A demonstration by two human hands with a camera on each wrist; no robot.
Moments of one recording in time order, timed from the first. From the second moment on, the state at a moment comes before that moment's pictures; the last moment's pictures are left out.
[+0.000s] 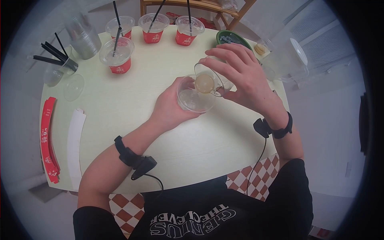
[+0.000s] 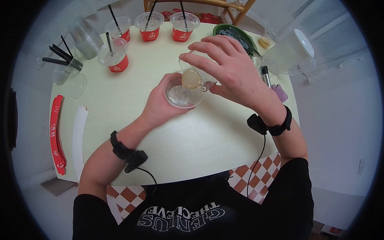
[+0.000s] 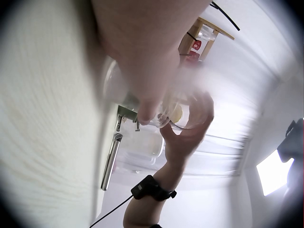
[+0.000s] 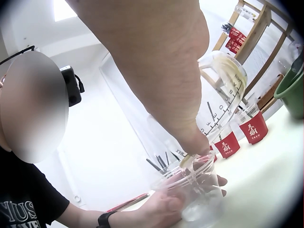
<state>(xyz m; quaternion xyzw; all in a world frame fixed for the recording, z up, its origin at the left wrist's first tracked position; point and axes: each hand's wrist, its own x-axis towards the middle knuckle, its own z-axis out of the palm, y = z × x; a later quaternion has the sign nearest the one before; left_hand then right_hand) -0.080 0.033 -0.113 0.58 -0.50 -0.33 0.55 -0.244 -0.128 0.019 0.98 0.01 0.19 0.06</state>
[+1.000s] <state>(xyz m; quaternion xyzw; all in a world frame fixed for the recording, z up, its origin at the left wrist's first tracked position) -0.080 0.033 -0.114 0.58 -0.49 -0.32 0.56 -0.258 -0.126 0.001 0.96 -0.04 0.24 -0.16</state>
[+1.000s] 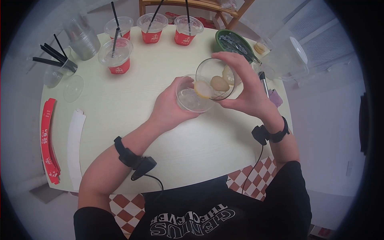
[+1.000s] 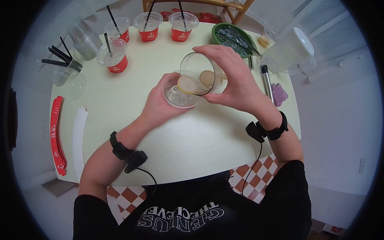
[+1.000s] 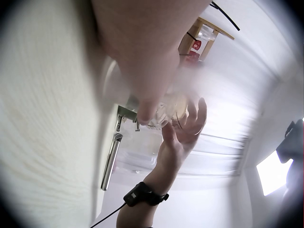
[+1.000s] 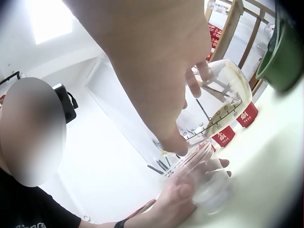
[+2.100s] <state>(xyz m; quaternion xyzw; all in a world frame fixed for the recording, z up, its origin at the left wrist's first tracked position) -0.082 0.033 -0.116 0.62 -0.51 -0.27 0.53 -0.317 -0.188 -0.108 0.74 -0.27 0.47 -0.40</state>
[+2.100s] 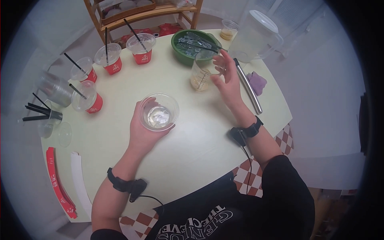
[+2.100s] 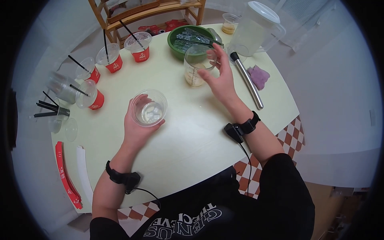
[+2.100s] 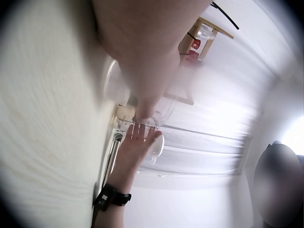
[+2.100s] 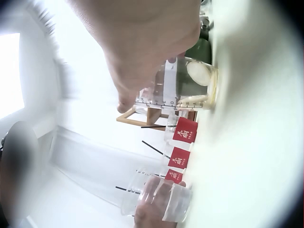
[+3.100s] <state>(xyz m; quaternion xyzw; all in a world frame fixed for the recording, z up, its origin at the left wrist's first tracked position) -0.081 0.030 -0.128 0.58 -0.49 -0.29 0.57 -0.484 -0.184 -0.031 0.44 -0.14 0.40 -0.79</state>
